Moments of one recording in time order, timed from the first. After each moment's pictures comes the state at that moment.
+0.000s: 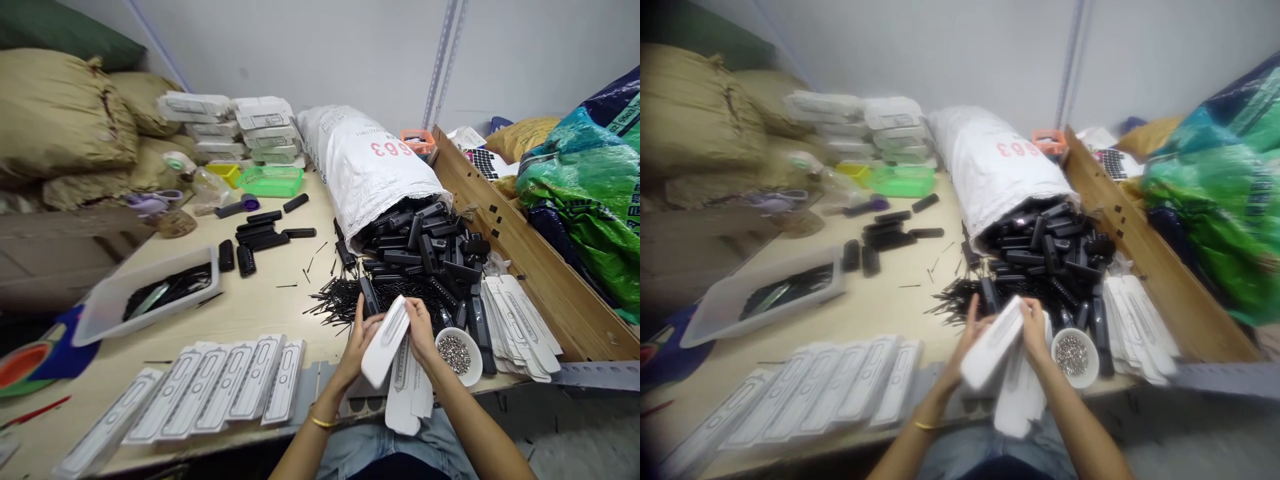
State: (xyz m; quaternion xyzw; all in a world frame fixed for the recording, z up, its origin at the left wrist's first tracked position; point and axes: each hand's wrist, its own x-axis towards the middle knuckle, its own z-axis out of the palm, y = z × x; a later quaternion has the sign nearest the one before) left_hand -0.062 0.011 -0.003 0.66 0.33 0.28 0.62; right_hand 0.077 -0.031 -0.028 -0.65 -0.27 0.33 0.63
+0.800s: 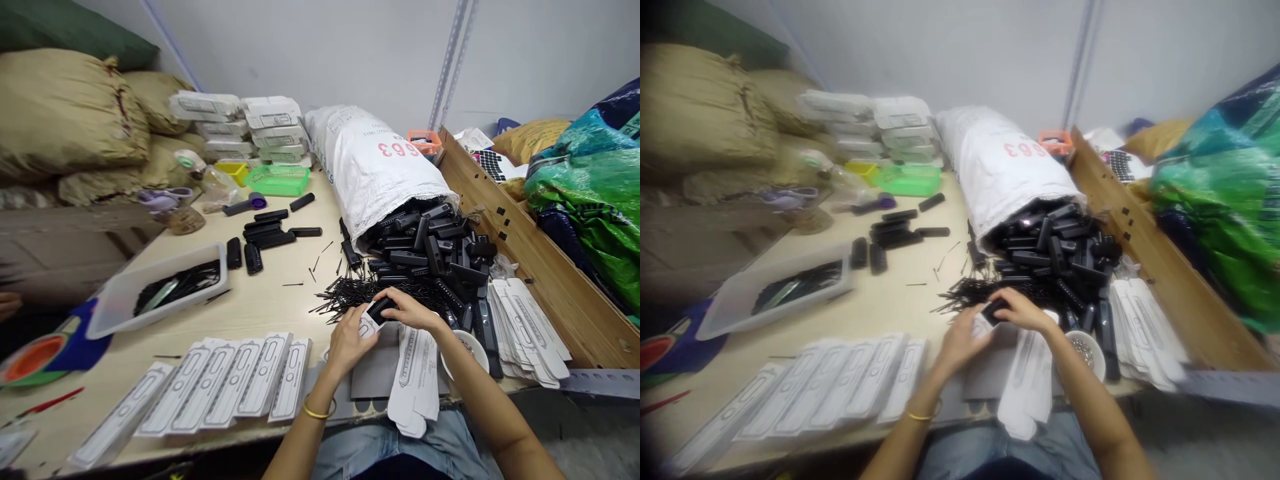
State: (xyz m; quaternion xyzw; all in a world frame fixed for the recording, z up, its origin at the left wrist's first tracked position) left_hand -0.091 0.050 -0.004 0.83 0.43 0.19 0.30; right_hand 0.116 0.017 0.022 -0.53 -0.67 0.36 0.37
